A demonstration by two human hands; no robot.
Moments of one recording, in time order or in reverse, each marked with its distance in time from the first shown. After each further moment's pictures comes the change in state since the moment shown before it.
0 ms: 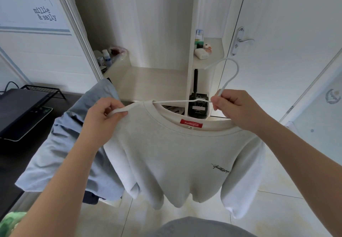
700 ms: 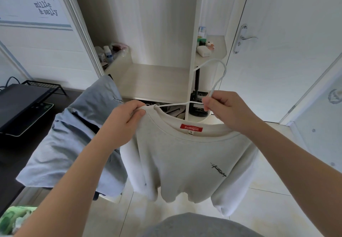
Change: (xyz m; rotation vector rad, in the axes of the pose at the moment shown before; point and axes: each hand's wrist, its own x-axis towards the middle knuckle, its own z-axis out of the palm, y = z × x) left_hand -0.012 0.033 0.025 0.071 -0.230 0.137; right_hand 0.006 -0.001 0.025 0.092 -0.048 -0.018
